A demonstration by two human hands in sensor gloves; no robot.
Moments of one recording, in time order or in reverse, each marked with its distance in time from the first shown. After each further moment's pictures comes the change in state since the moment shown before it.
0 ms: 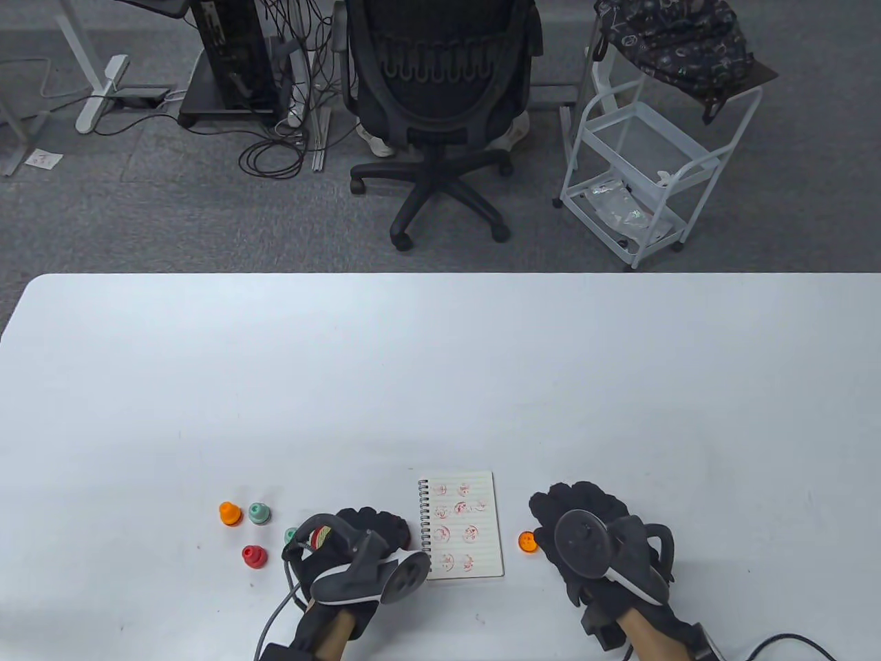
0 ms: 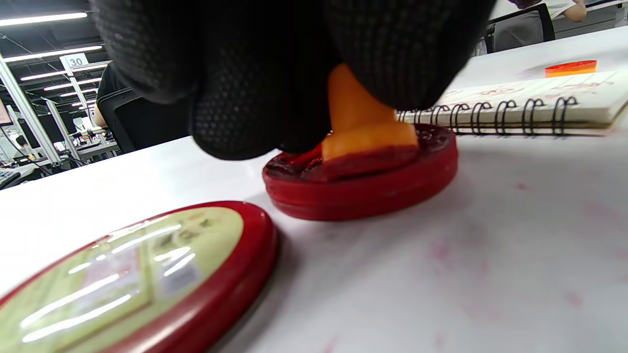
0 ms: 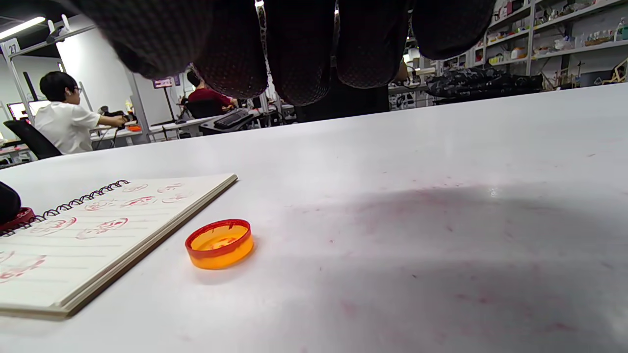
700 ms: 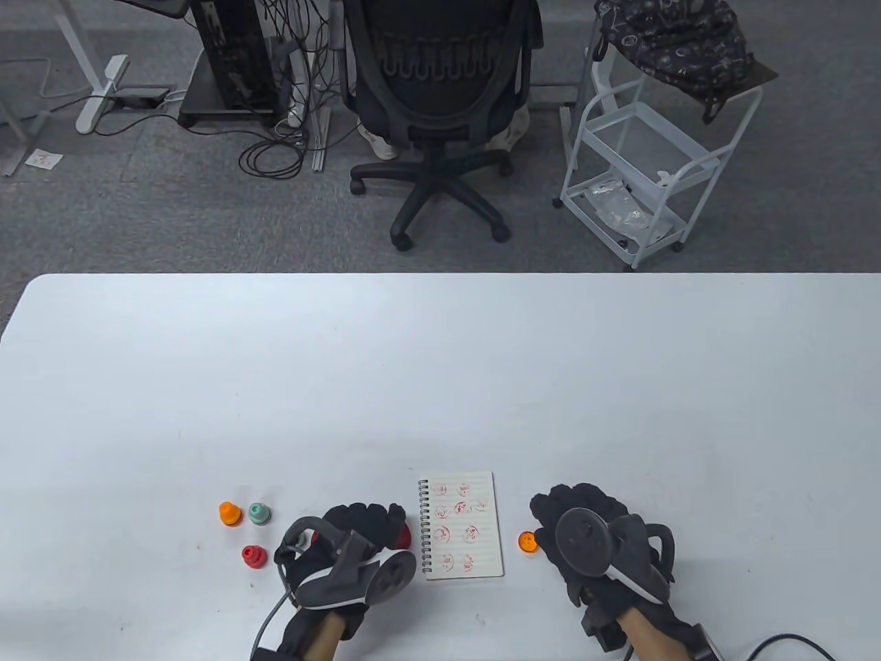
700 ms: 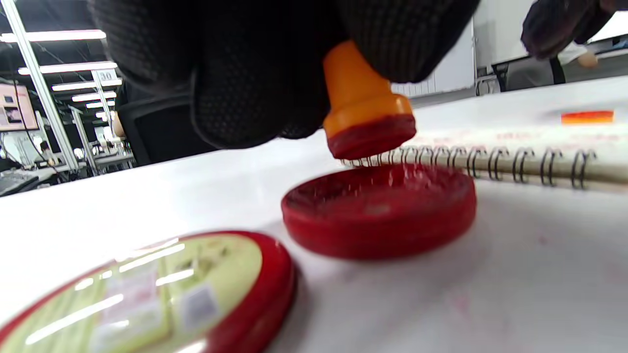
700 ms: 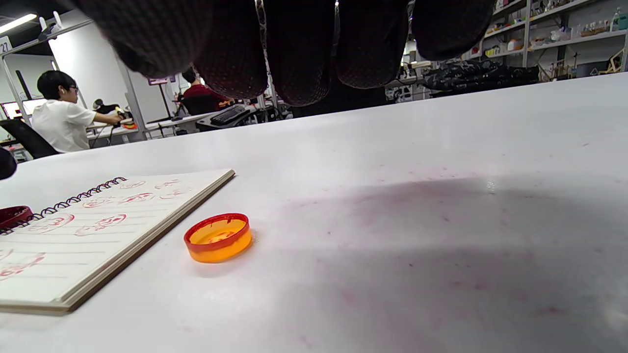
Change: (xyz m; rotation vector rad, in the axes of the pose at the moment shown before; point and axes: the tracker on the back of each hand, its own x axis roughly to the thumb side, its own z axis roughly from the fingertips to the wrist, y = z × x) left_hand -0.011 0.007 0.012 0.118 0.049 0.059; right_hand -0.001 0.000 0.000 0.015 0.013 -0.014
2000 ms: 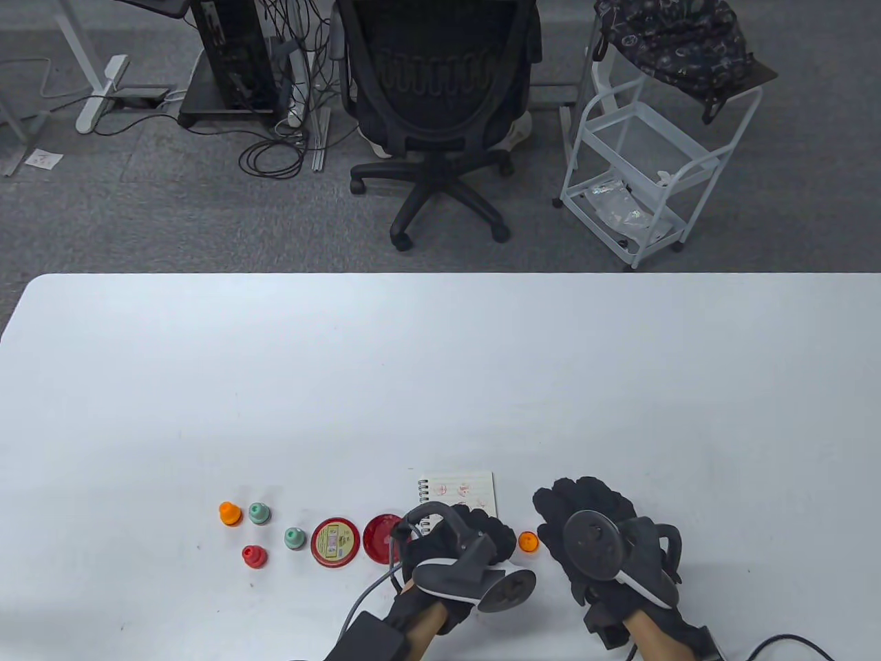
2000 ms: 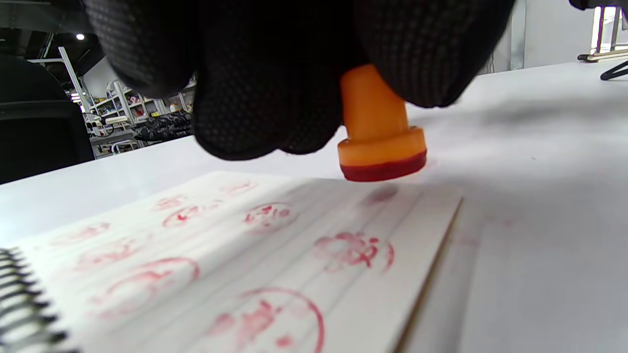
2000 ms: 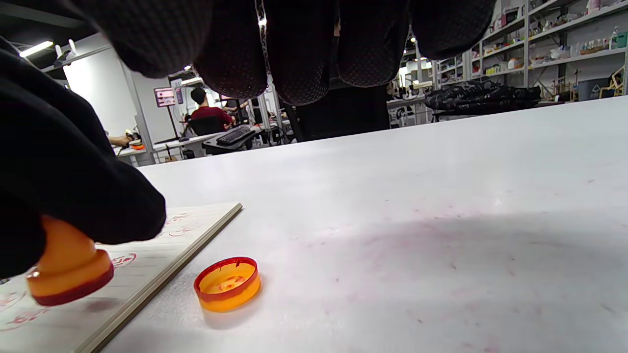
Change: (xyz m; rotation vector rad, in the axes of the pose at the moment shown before) left_hand 0.109 0.012 -0.073 -0.057 -0.359 -0.005; right_hand -0.003 -0.008 0.003 -0.063 -0.016 -0.015
